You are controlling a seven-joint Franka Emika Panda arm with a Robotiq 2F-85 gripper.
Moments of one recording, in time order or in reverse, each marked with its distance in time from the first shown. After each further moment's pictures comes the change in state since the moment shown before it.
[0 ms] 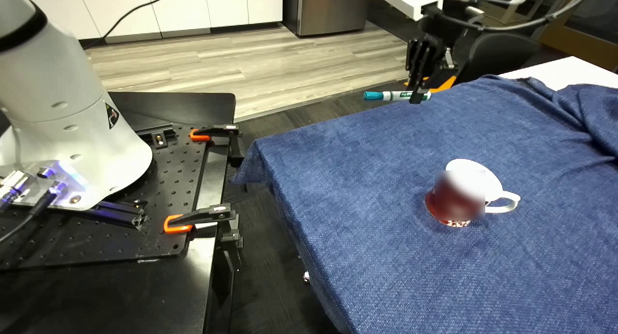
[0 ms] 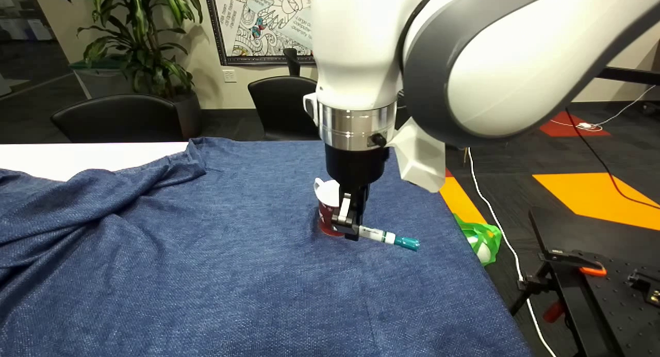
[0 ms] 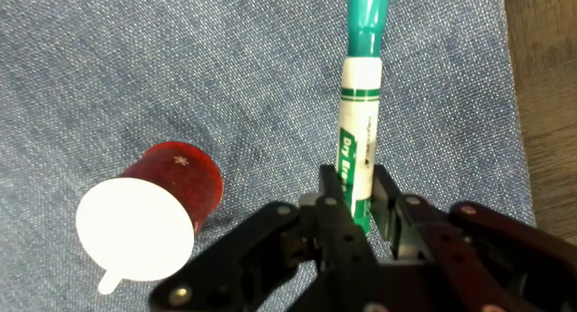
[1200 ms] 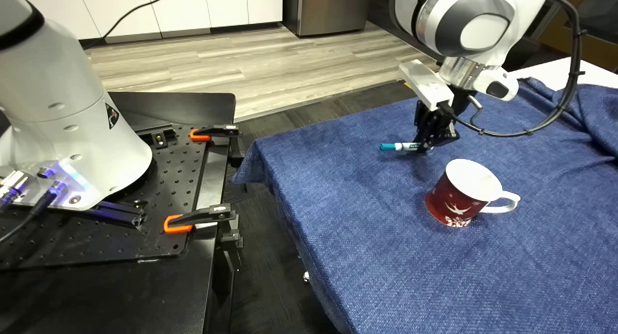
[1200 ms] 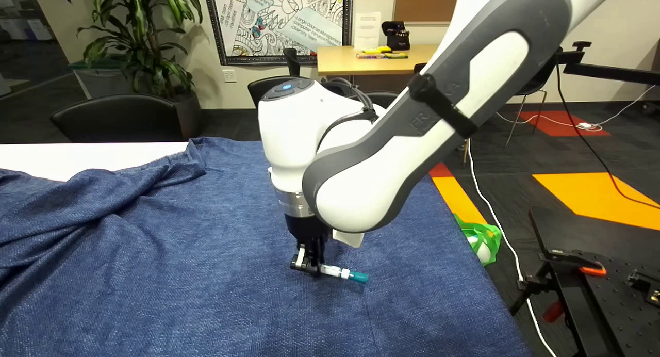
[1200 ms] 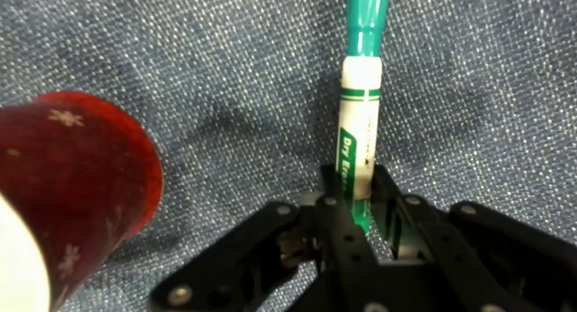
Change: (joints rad) arm -0.059 0.446 0.027 0.350 0.021 0.048 -0.076
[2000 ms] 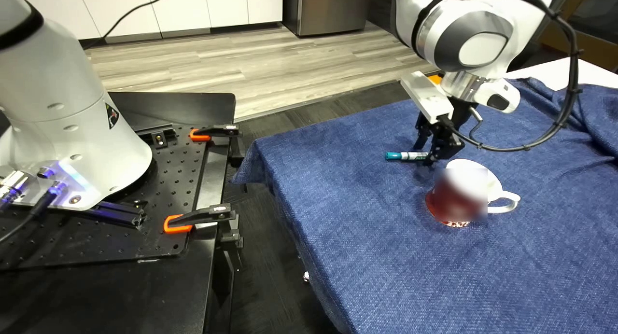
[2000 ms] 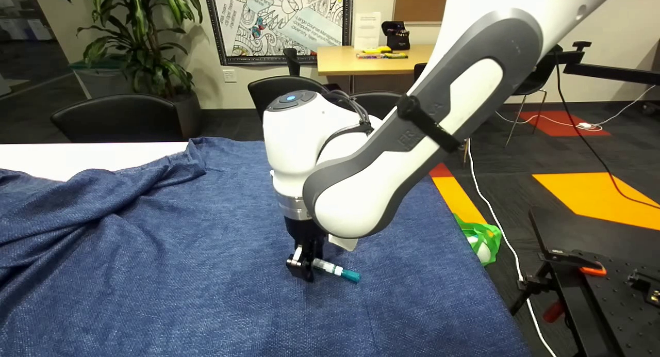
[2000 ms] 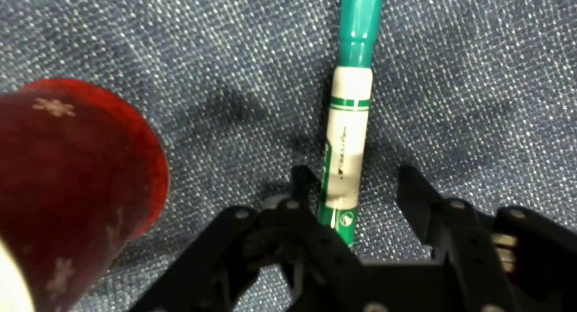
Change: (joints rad) arm -0.016 0.056 -0.004 0.035 -0.005 0.053 0.013
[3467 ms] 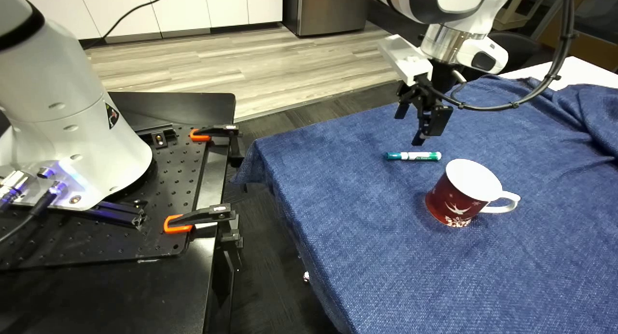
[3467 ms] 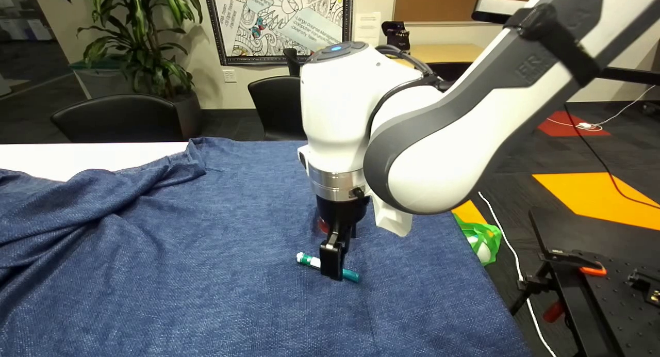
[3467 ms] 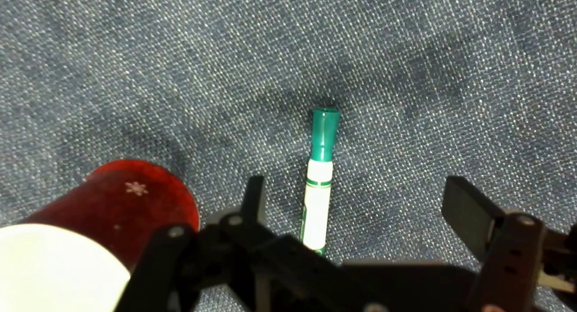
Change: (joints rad) arm 0.021 -0.282 0.002 -0.306 -0.012 0.019 0.027
